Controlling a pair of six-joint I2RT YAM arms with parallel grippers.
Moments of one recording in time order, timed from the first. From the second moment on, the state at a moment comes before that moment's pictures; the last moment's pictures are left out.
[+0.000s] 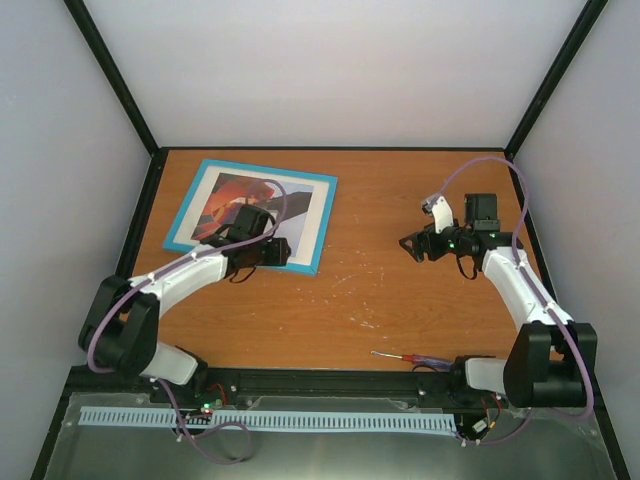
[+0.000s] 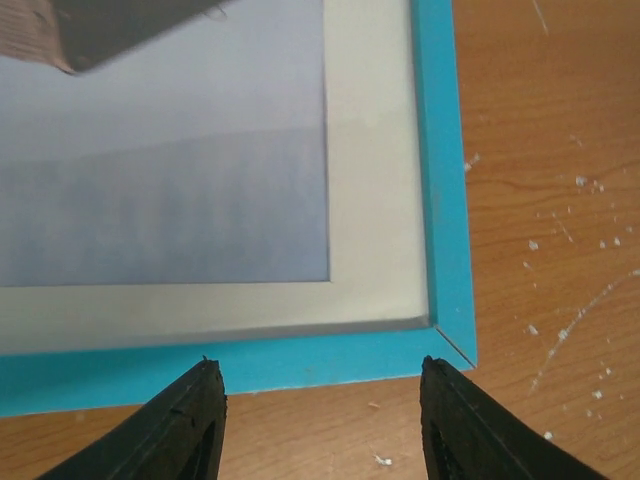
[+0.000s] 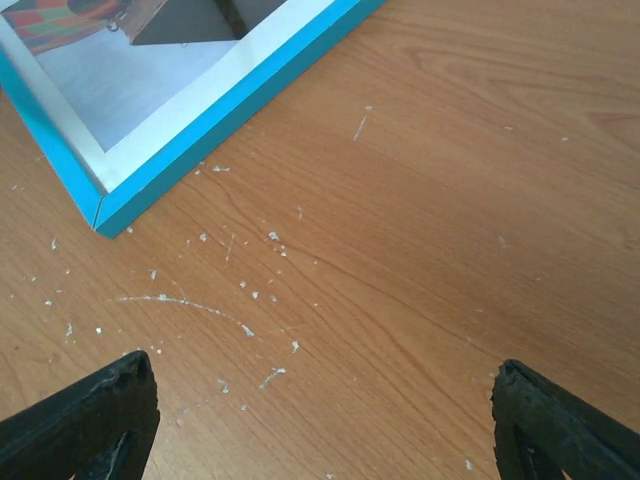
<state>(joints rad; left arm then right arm) -0.48 1.42 0.85 -0.34 0.09 -0.39 0.01 1.26 0.88 -0.50 -0.59 -0.33</state>
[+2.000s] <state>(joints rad) -0.72 1.38 1.06 -0.33 0.11 -0.34 0.10 1.28 1.01 -0.70 -0.67 -0.64</state>
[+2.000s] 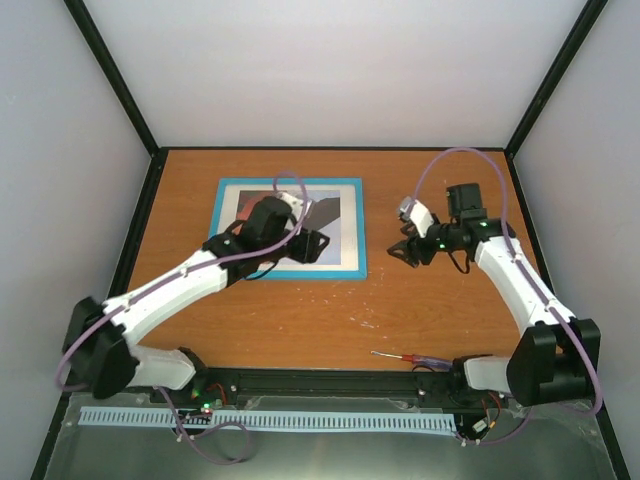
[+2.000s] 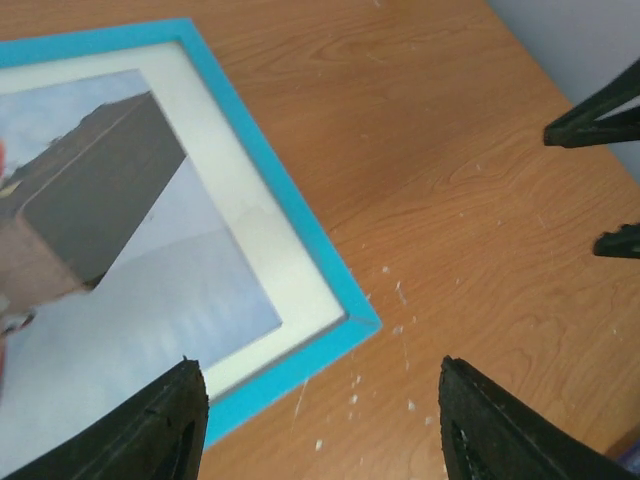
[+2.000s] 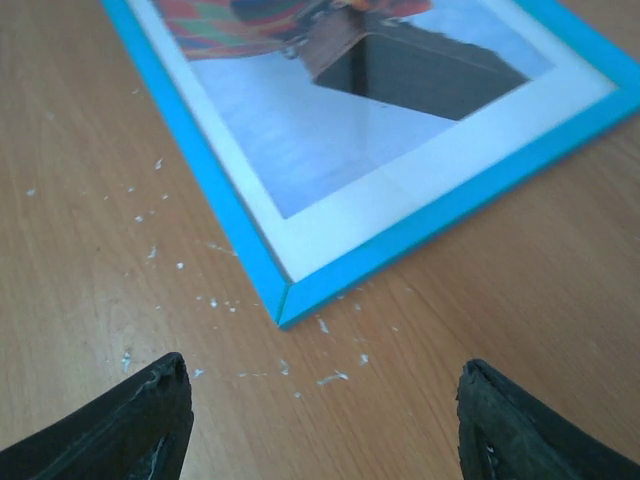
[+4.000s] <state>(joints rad) -0.72 1.04 0.78 -0.49 0.02 -0.38 0.66 1.91 1.24 -0.65 -0.17 -0.85</state>
